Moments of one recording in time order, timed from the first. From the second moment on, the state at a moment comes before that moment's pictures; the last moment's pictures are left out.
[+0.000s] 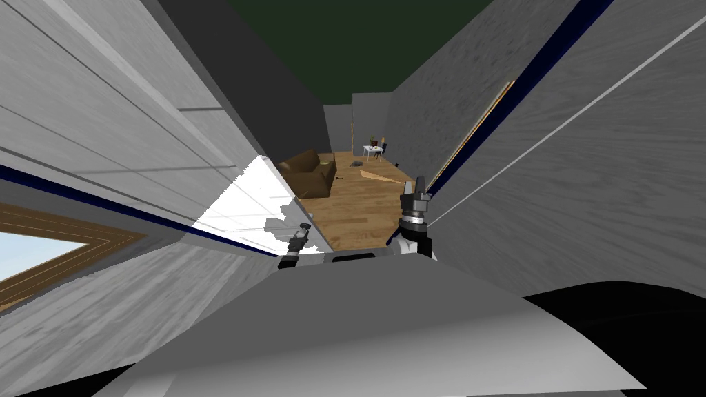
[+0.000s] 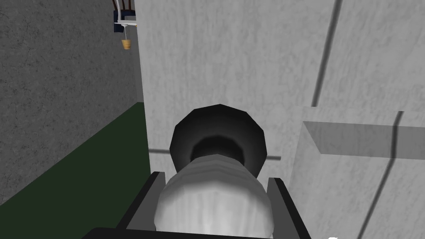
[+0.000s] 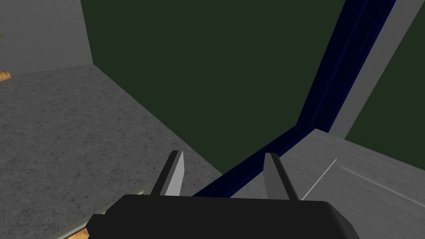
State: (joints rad) arm 0.04 0.29 0.25 -0.63 -0.34 -1.03 -1.07
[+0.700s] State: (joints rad) arm 0.04 0.30 0.23 -0.63 -0.30 -1.03 -0.95
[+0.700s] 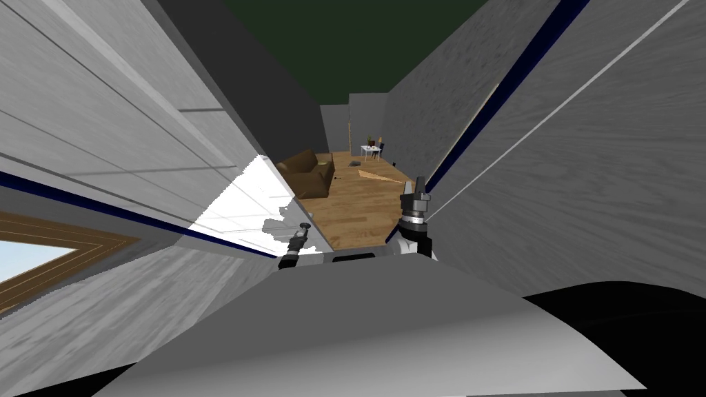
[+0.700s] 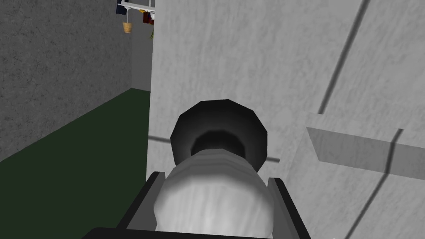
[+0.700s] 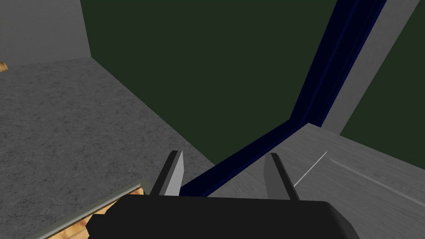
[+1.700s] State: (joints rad) arm 0.03 0.30 0.20 -0.64 -0.22 -1.01 -0.70
